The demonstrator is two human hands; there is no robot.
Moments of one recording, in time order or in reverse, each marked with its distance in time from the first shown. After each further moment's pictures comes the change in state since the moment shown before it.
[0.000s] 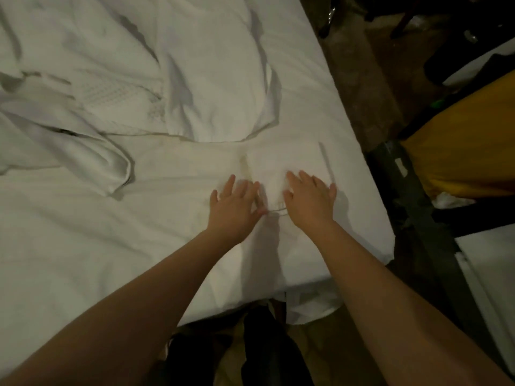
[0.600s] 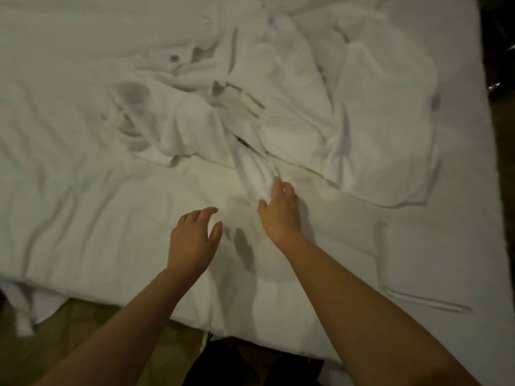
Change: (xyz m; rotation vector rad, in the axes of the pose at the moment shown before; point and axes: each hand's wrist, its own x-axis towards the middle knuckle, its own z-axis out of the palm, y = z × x) left_hand -0.146 -0.228 -0.073 -0.347 0.416 -0.660; right_hand 0.011 -0.310 0.011 0.369 -0.165 -0.311
